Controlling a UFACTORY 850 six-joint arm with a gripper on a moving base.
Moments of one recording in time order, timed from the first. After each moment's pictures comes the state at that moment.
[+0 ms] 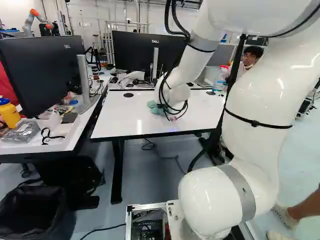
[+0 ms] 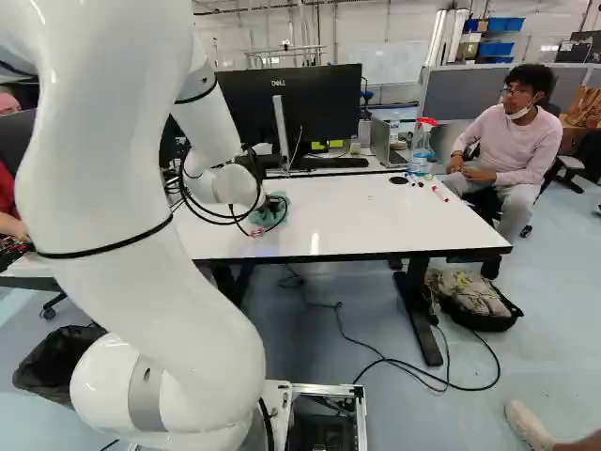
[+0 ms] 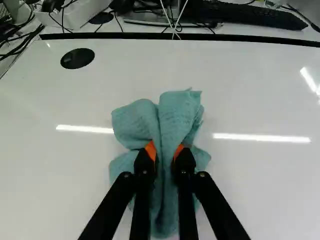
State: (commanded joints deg) arm 5.5 -11.1 -37.8 0.0 21.7 0.0
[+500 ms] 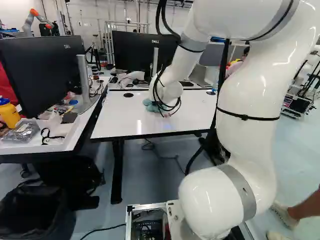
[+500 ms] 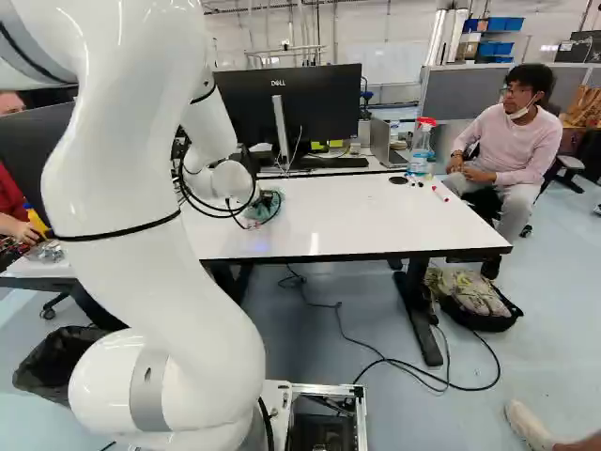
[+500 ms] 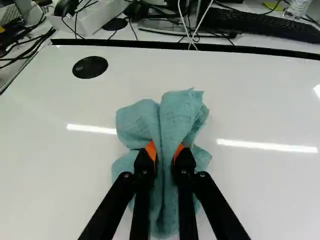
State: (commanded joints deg) arm 8.9 -15.5 -43.0 0.0 21.7 0.0
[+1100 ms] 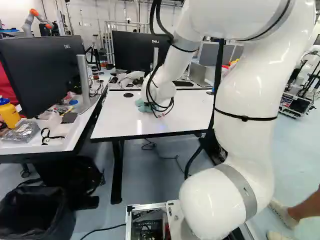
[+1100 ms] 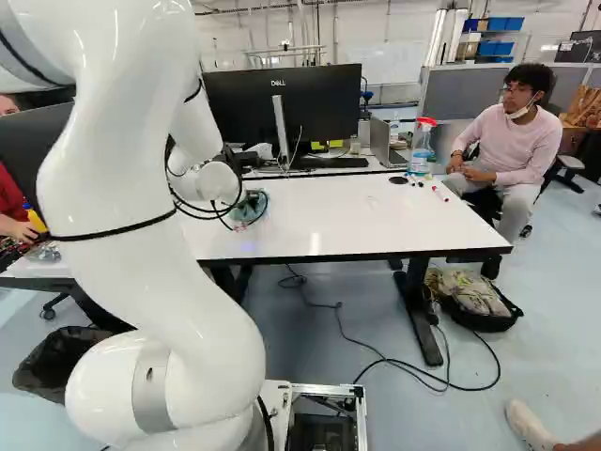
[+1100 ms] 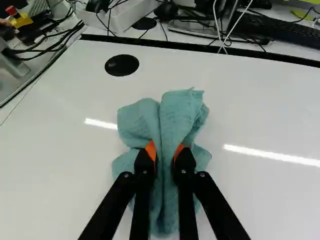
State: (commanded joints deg) arm 13.8 -14.5 -41.8 0.0 21.7 0.0
